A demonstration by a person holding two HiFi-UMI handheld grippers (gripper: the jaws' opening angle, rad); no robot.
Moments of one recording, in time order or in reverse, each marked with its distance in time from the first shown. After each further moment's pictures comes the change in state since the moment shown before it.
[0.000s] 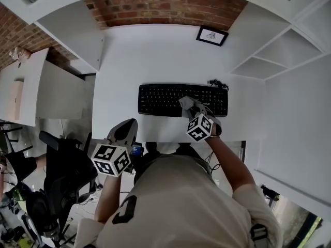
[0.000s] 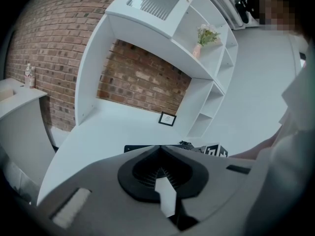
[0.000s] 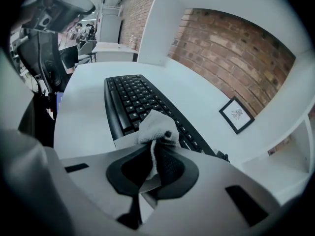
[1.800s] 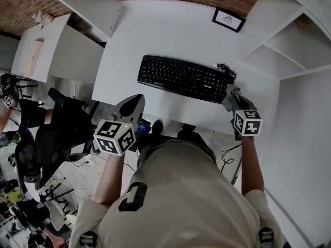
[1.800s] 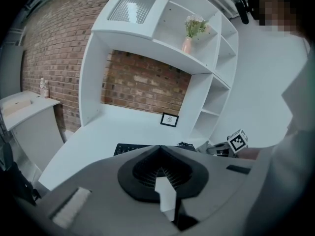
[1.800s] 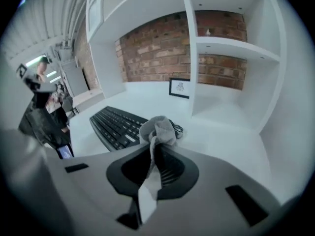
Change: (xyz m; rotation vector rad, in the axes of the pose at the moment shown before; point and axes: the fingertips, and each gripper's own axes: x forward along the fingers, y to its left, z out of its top) left arm 0.011 -0.085 -0.012 0.016 -0.035 0.182; right arm -0.102 -0.126 -0.135 0.602 -0.205 0.058
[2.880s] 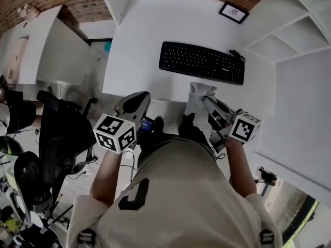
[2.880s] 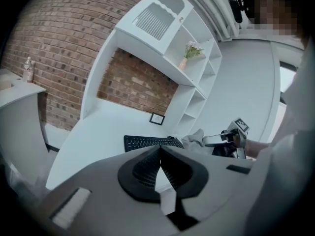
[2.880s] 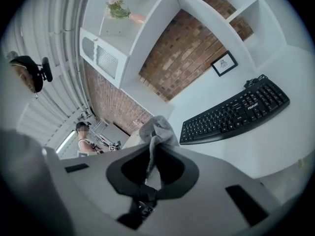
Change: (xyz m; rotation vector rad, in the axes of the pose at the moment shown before) left arm -0.098 0.108 -0.039 -0.005 -0.026 -0.321; right arm -0.060 0.334 0.074 0.534 -0.245 0.487
